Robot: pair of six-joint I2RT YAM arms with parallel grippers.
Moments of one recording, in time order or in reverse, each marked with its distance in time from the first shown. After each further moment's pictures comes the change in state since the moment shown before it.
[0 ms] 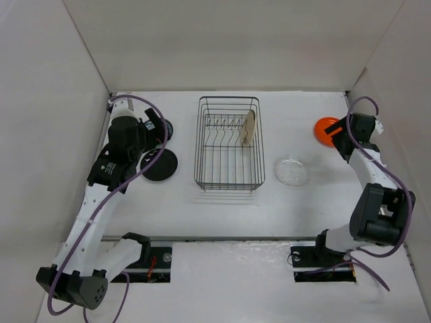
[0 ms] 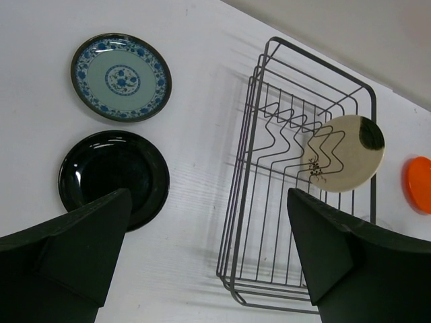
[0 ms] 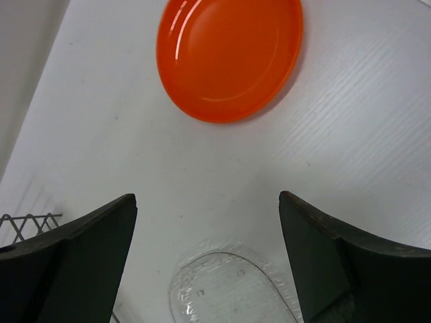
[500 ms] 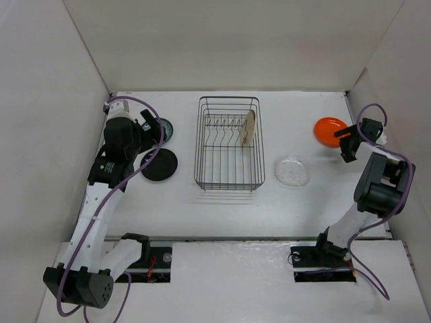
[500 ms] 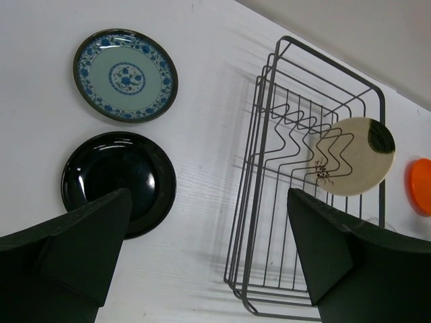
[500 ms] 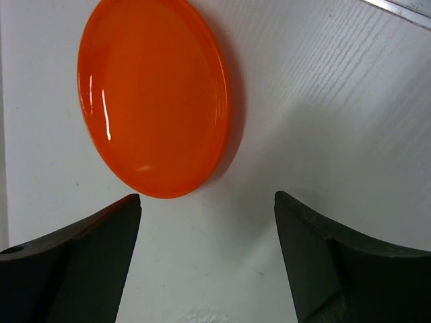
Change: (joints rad) left arm 0.101 0.009 -0.066 0.068 0.114 0.021; right arm -0.171 0.300 0.049 0.128 -0.143 0.122
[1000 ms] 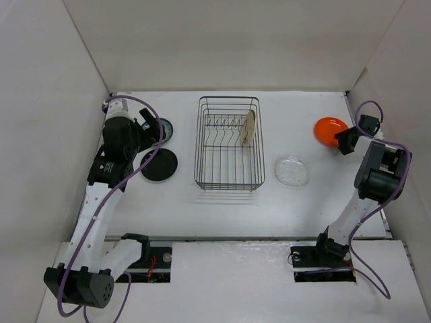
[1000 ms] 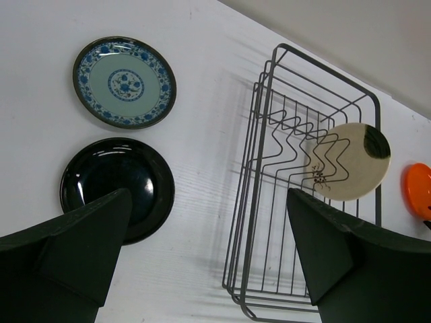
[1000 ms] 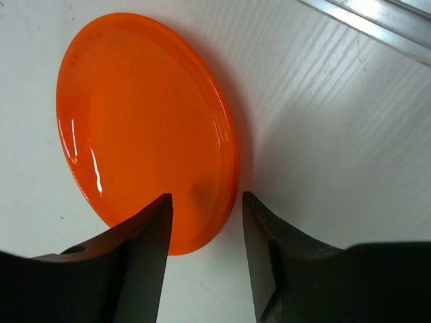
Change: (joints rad) left arm 0.017 0.000 0.000 0.021 0.009 0.001; right arm 0.000 0.190 0.133 0.020 -0.008 -0.021
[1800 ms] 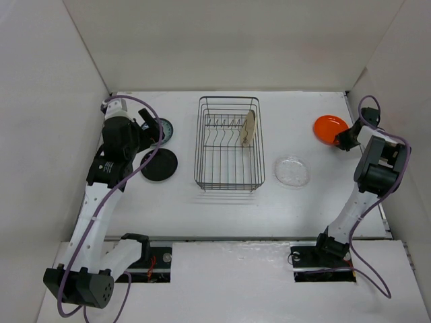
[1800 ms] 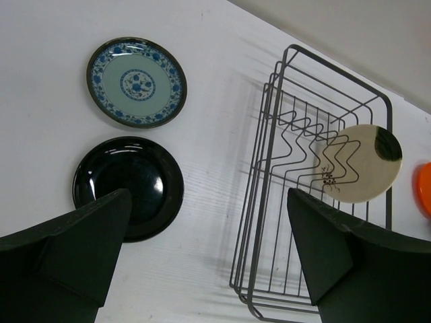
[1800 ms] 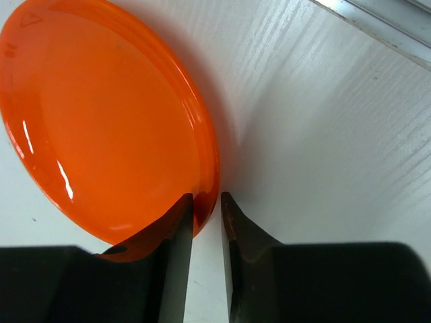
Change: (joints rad) left arm 0.000 0.000 0.013 -0.028 -0.025 0.012; right arm 0.000 0.106 0.221 -0.279 -0.007 -0.052
